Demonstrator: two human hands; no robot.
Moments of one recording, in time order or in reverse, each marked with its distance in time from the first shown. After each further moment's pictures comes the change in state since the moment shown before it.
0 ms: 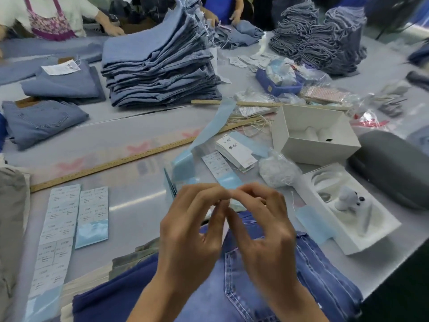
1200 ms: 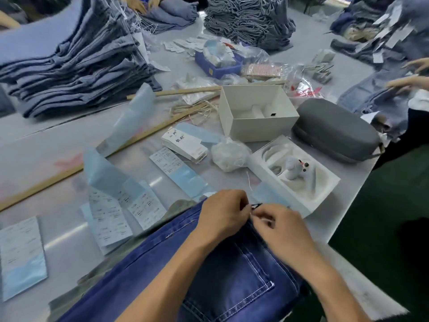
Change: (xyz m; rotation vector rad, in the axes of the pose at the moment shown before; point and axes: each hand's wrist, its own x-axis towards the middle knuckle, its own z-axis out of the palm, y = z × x) left_hand -0.013 -0.027 0.185 0.254 -0.992 -0.310; right_hand -0.035 0.107 -0.109 -0.387 -0.300 0.739
